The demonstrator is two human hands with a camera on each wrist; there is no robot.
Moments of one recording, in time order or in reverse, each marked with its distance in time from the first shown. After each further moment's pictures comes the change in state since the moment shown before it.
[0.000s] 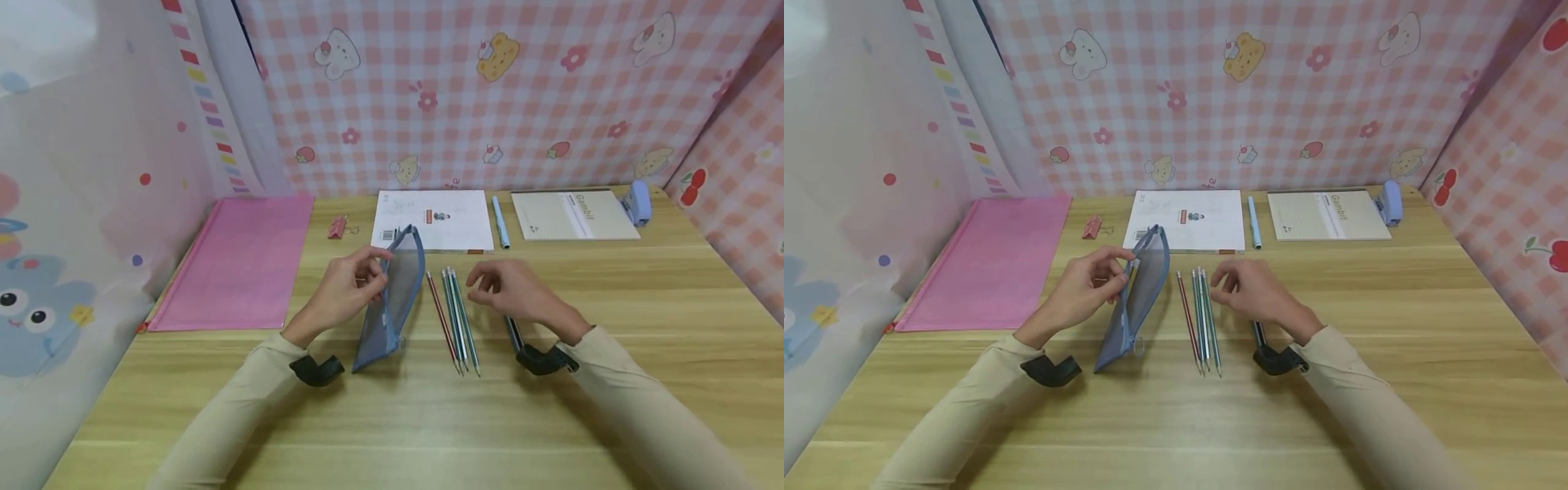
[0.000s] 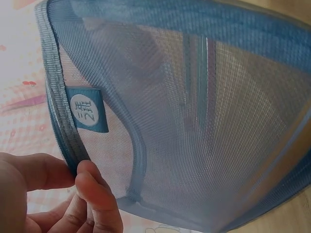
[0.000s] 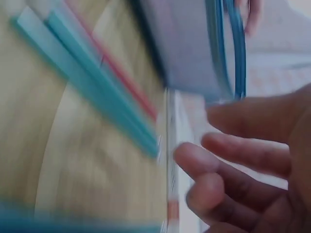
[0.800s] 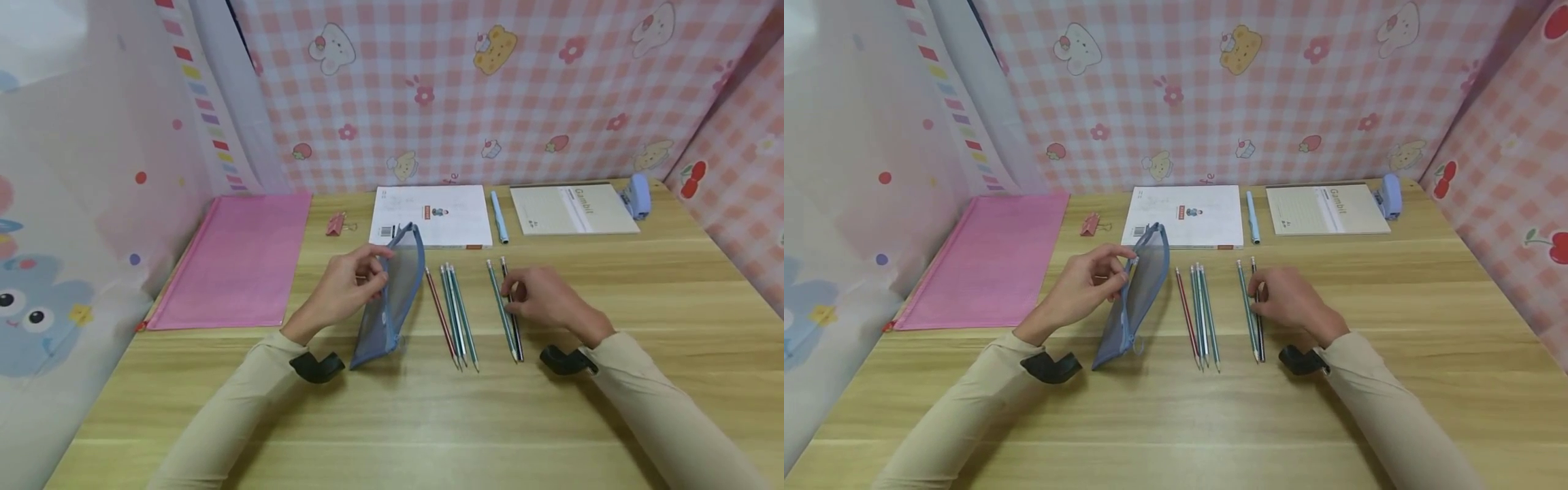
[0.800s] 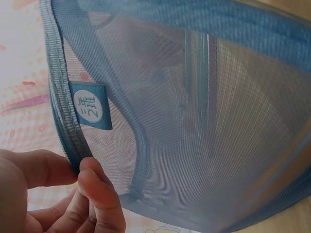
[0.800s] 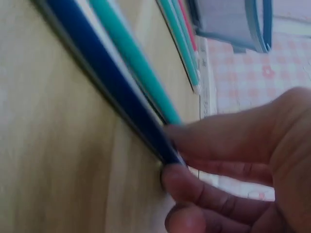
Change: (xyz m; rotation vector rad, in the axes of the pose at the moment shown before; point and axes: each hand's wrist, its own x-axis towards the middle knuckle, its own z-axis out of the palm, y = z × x) left_hand 0.000 0.001 0.002 -0.012 -0.033 -0.001; right_hand -0.025 0.047 -0.008 -0.181 -0.052 0.108
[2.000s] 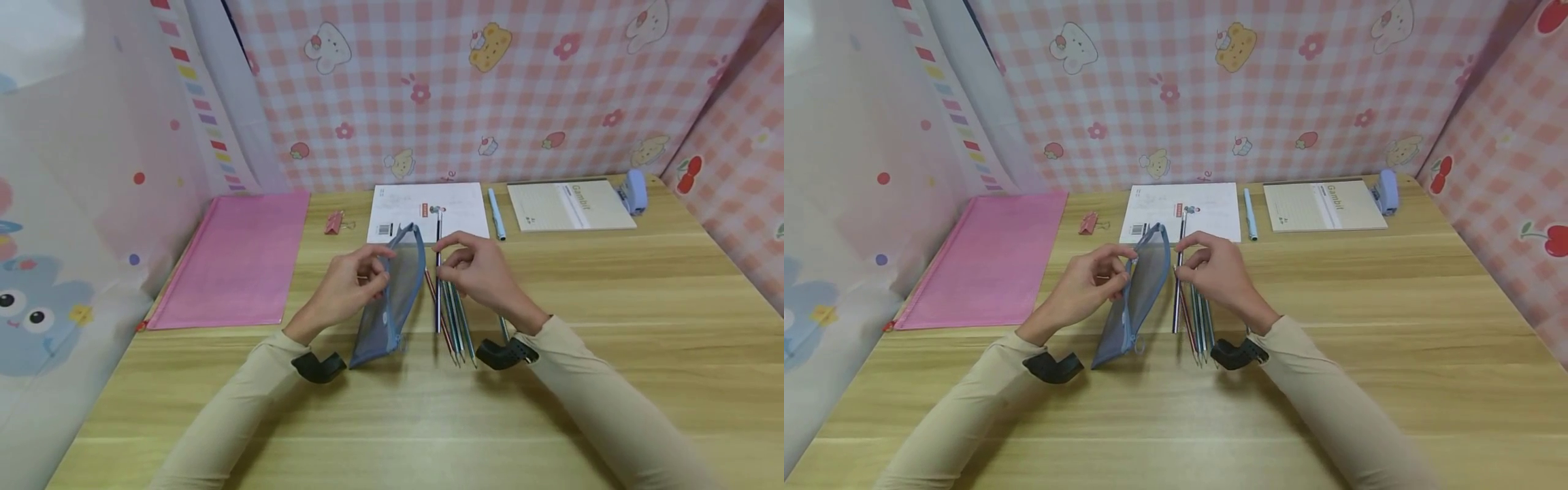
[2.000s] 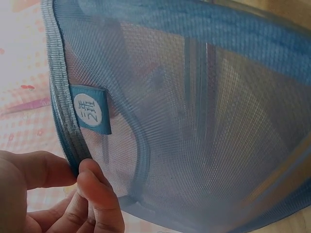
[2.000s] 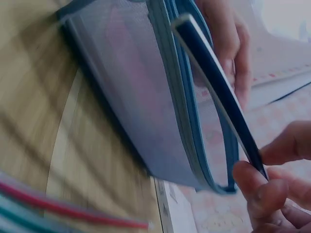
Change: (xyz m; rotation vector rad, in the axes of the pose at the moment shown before) left_hand 0.001 0.004 0.007 0.026 0.006 -0.011; right_hand 0.032 -0.089 0.009 0.654 0.201 -0.027
